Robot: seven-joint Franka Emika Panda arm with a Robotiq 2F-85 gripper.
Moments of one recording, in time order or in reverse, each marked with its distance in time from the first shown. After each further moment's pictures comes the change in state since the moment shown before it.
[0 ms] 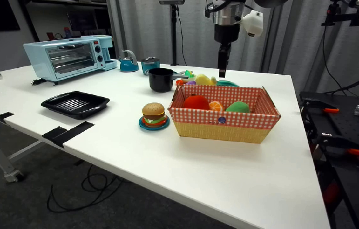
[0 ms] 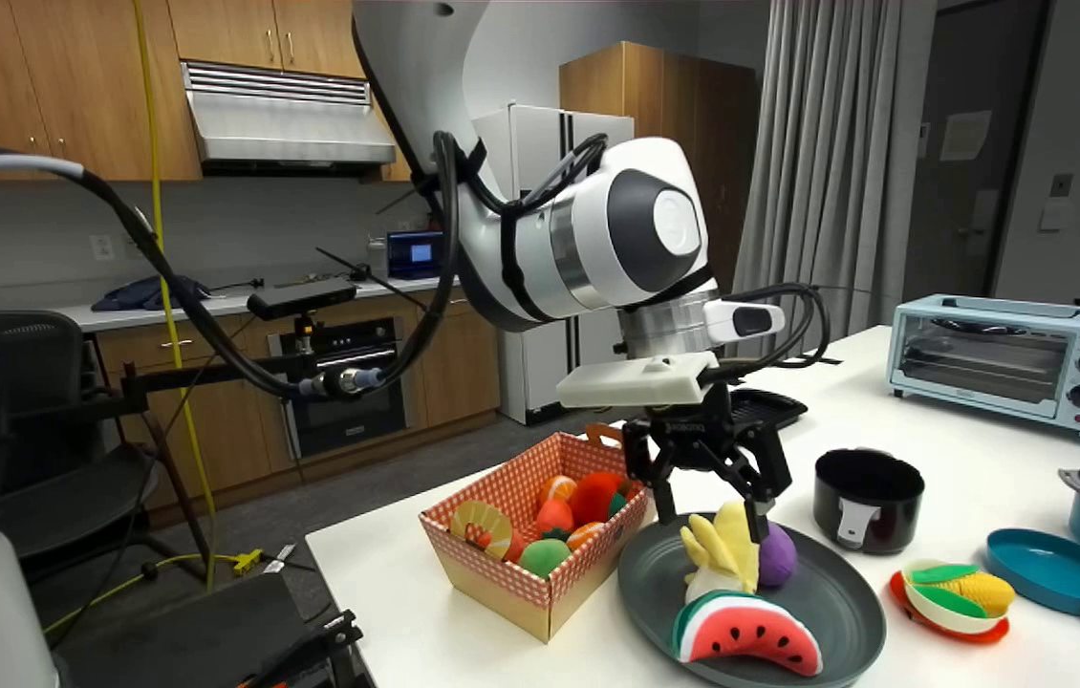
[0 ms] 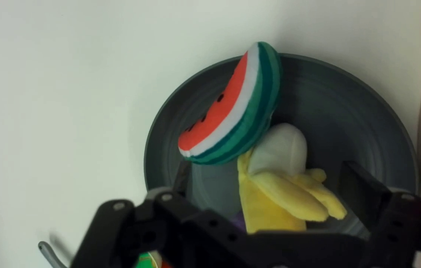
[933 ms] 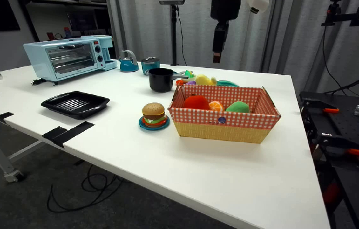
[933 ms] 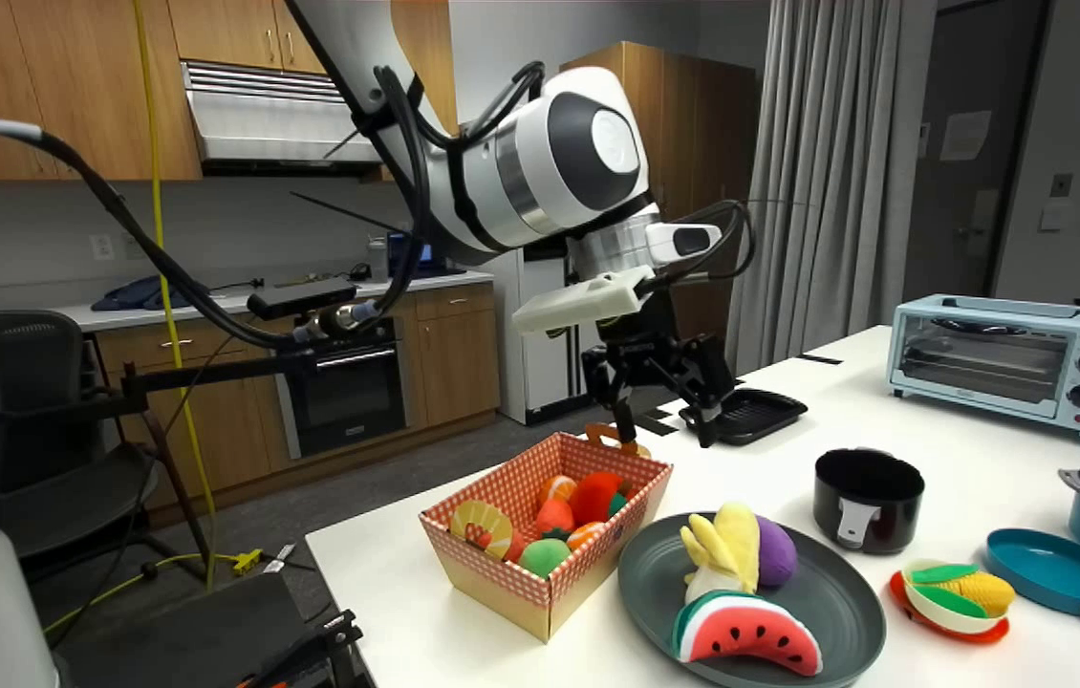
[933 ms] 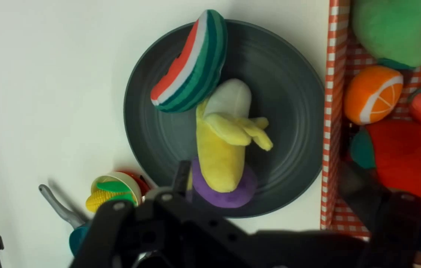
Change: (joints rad) arm 0.037 -0.164 0.090 -0.028 0.028 -0.077 0.046
